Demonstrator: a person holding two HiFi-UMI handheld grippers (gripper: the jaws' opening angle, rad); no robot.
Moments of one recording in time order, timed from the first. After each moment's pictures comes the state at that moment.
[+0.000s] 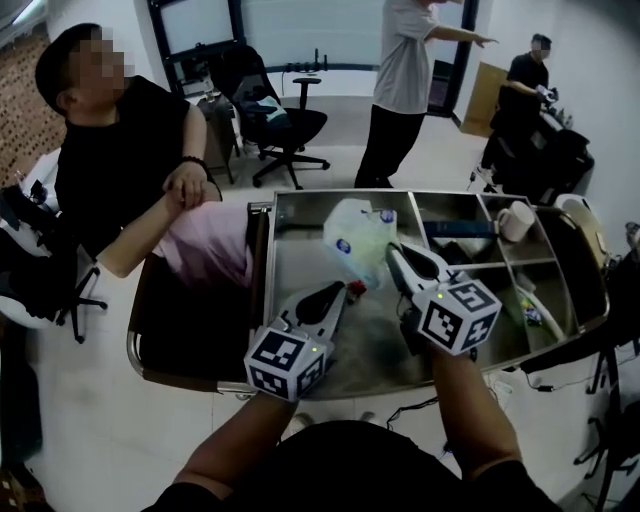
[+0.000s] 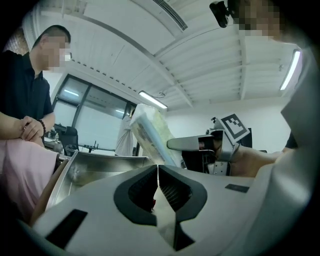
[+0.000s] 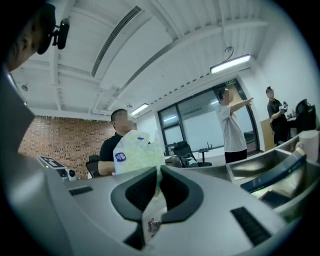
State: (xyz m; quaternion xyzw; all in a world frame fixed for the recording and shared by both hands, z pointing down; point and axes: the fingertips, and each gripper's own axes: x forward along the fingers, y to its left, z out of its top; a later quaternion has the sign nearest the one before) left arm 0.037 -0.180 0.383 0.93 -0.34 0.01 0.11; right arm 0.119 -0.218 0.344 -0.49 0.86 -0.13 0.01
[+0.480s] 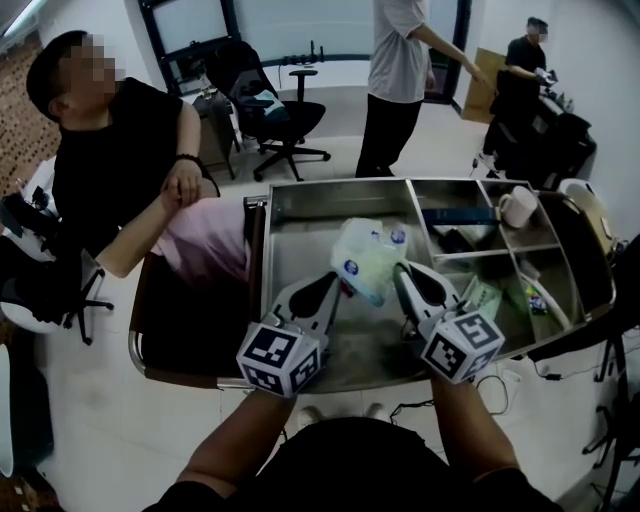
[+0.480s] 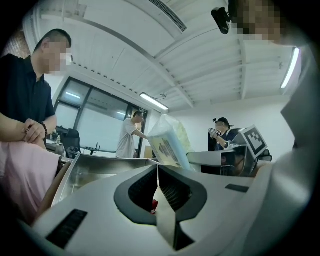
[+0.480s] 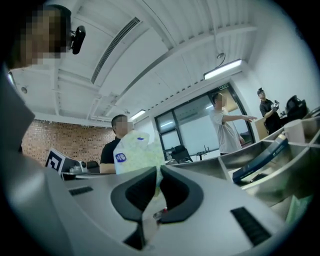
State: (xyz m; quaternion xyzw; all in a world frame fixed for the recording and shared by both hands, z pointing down) left arm 0.031 -0.182 0.382 0.93 -0.35 0.00 0.10; right arm 0.129 -0.173 0.365 -0.50 0.85 -0.13 0.05
